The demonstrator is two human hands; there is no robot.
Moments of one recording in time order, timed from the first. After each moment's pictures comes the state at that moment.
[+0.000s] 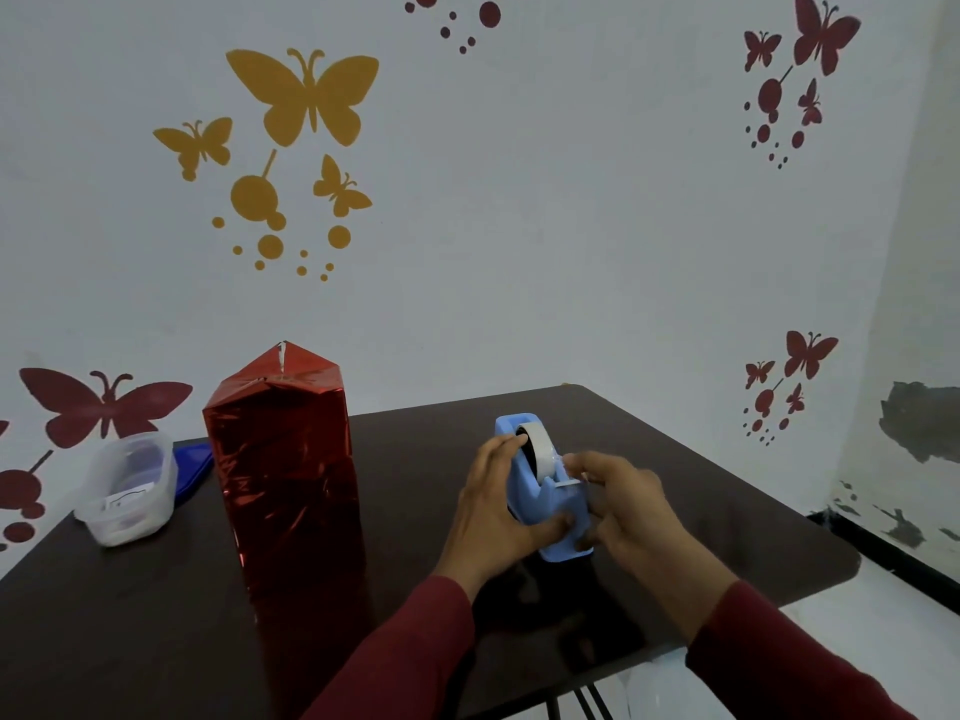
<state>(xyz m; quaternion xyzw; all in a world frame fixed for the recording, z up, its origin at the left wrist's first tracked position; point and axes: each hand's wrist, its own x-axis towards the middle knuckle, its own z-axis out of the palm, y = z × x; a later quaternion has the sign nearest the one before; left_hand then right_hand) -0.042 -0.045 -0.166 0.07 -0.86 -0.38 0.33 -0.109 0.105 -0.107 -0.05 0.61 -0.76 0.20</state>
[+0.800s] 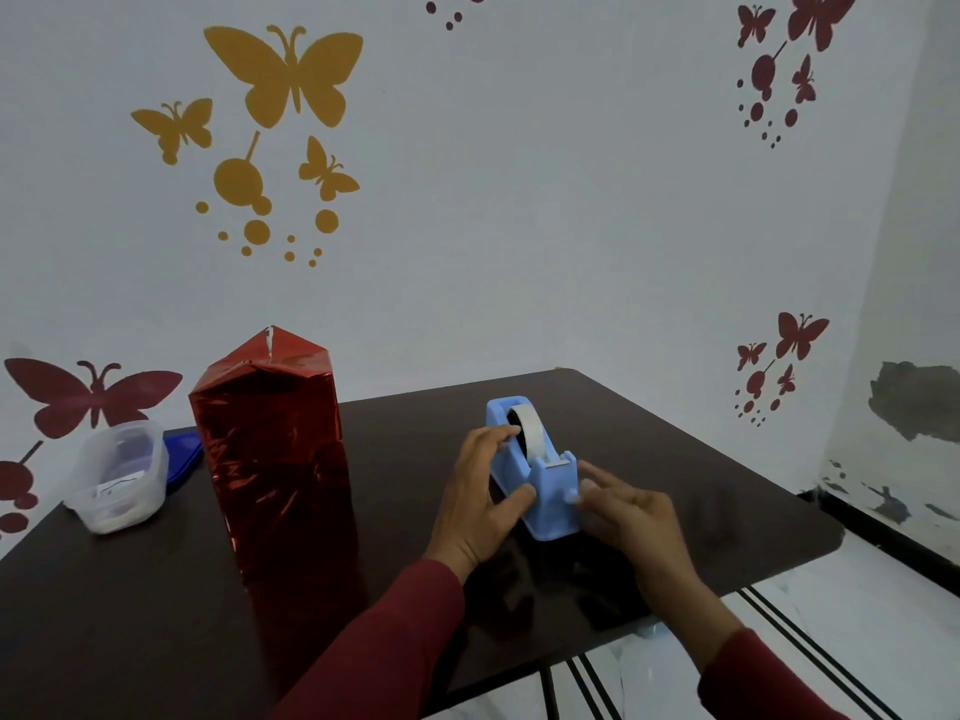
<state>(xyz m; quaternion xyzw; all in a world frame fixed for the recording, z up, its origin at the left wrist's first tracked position) -0.029 -0.043 -0.164 0.01 -0.84 -0.39 0.39 -0.106 0.141 -0.164 -0.23 0.63 -0.73 0.13</state>
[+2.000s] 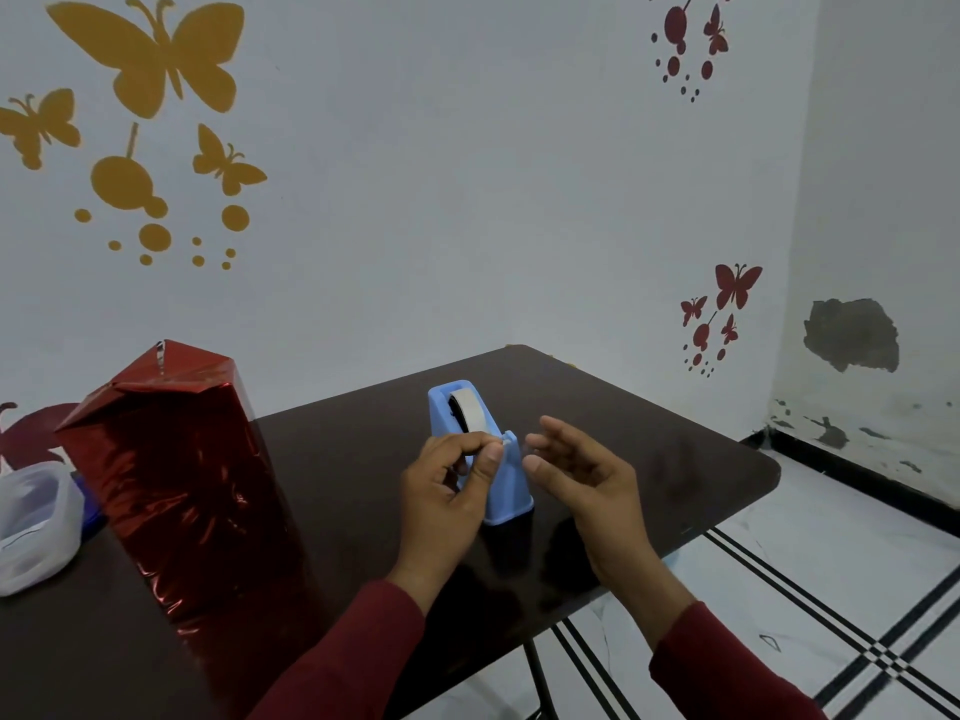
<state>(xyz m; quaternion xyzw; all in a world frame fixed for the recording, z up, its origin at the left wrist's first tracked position) -0.029 0.001 -0.153 0.00 -0.76 -0.43 0.48 -0.103 0.152 -0.166 -0.28 0.53 -0.80 0.03</state>
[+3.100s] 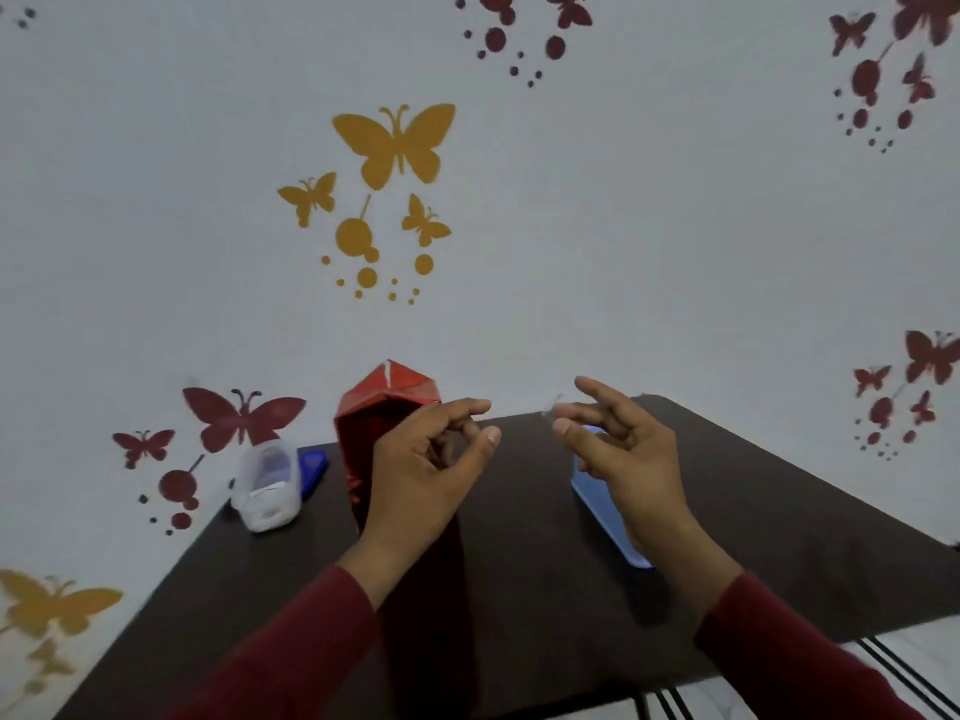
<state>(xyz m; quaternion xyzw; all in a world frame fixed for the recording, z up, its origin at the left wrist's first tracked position) 0.121 -0.060 -0.044 0.05 -0.78 -0.32 0.54 -0.029 0.079 -0.060 -0.39 0.48 -0.78 0.07</state>
